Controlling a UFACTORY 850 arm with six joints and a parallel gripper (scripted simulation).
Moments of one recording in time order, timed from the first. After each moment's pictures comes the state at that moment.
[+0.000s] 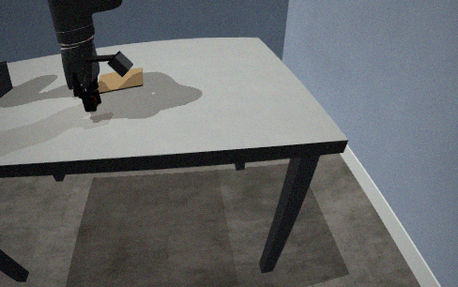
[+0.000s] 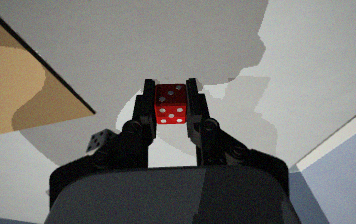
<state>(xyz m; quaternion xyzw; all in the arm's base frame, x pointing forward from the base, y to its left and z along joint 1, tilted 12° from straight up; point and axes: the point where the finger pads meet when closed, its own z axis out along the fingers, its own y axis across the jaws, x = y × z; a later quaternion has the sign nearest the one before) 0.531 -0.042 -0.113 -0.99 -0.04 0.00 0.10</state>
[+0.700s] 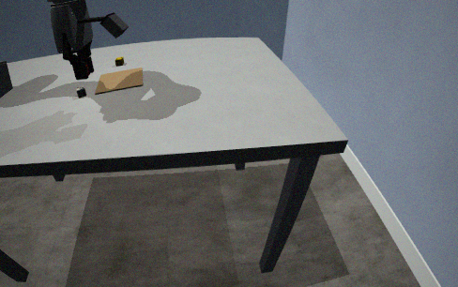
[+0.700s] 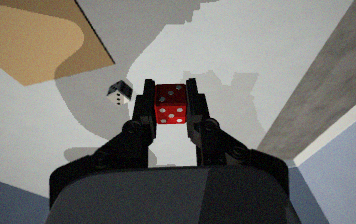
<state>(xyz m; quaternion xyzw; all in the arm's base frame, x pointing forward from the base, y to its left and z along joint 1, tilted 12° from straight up) 0.533 -0.060 -0.028 -0.99 -0.04 0.00 0.10</state>
